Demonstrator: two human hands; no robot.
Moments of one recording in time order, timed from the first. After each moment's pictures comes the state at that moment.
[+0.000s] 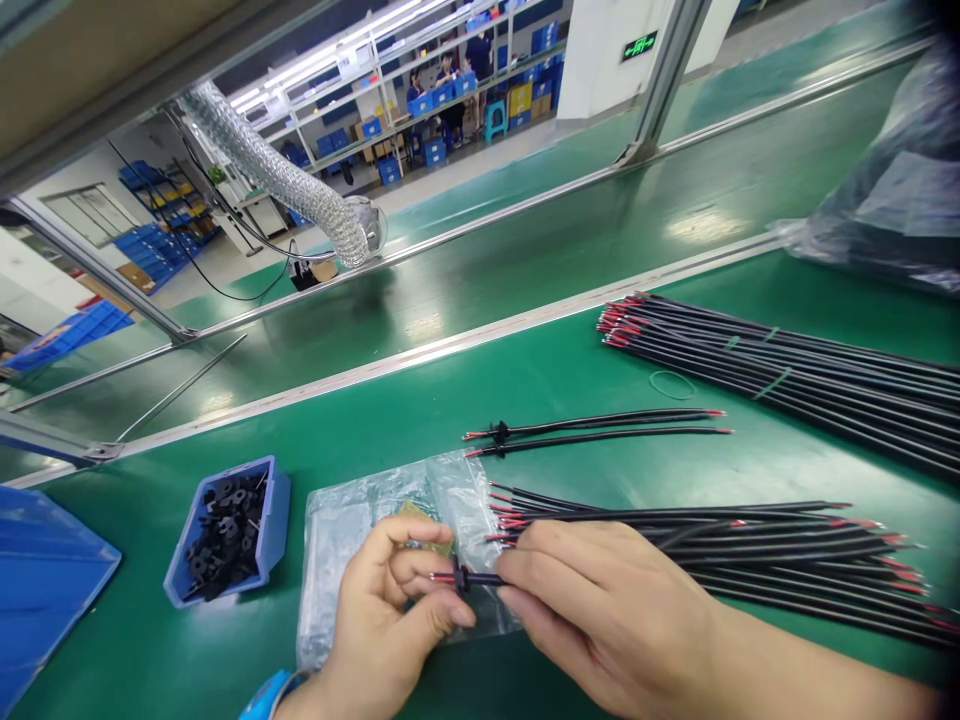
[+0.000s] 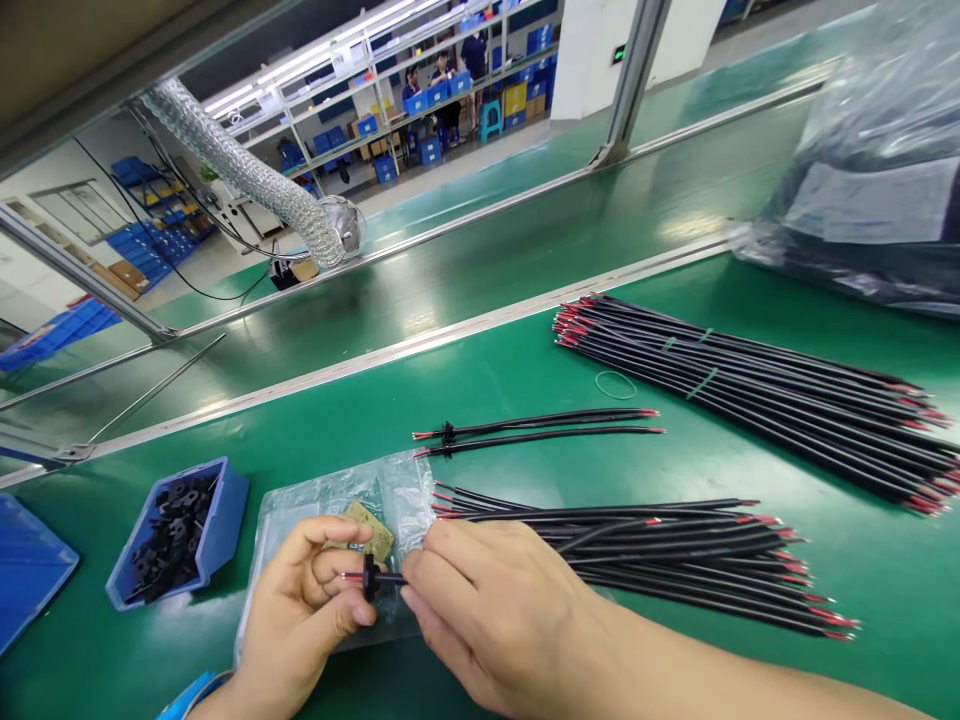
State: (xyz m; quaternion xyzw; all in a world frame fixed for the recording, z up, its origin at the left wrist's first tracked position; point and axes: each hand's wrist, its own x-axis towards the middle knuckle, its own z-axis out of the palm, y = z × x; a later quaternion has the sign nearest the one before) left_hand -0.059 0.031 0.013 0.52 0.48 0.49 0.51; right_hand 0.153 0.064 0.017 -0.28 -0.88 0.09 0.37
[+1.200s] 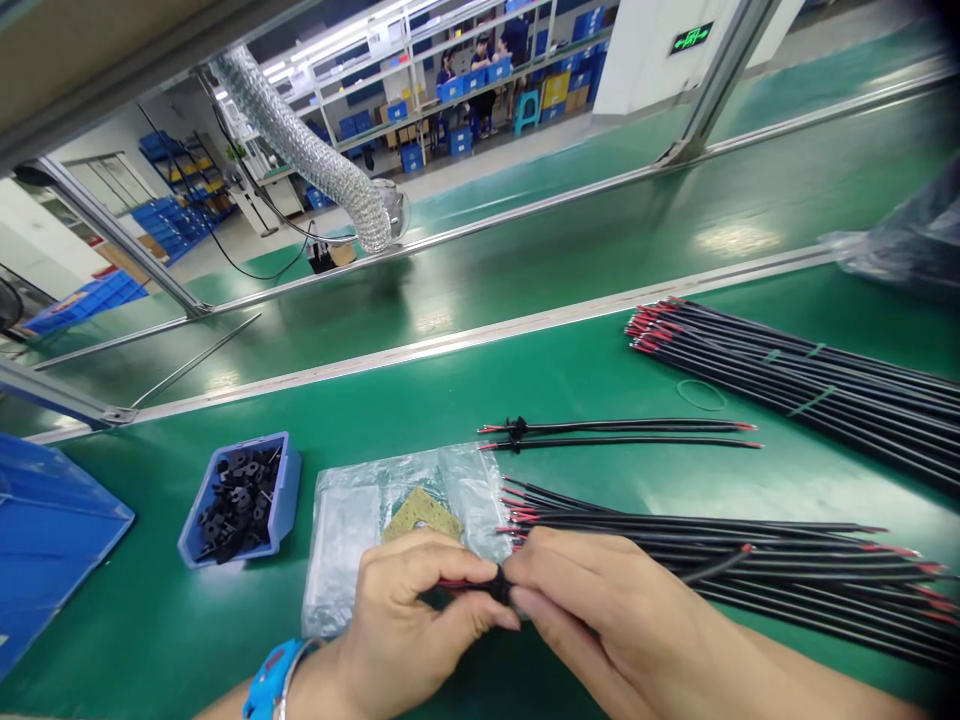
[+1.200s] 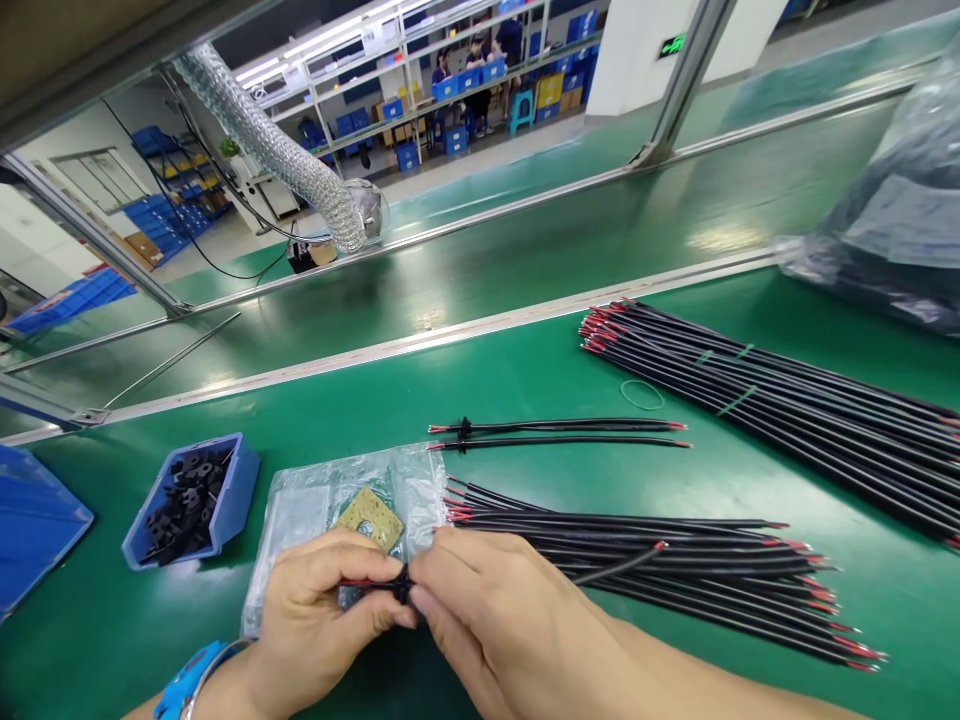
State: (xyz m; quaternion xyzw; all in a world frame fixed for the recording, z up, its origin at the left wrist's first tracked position) left_hand -0.050 0.034 0.027 0.72 0.45 0.47 0.25; right_hand 0.147 0.062 0.026 -0.24 -0.89 0.24 0.30
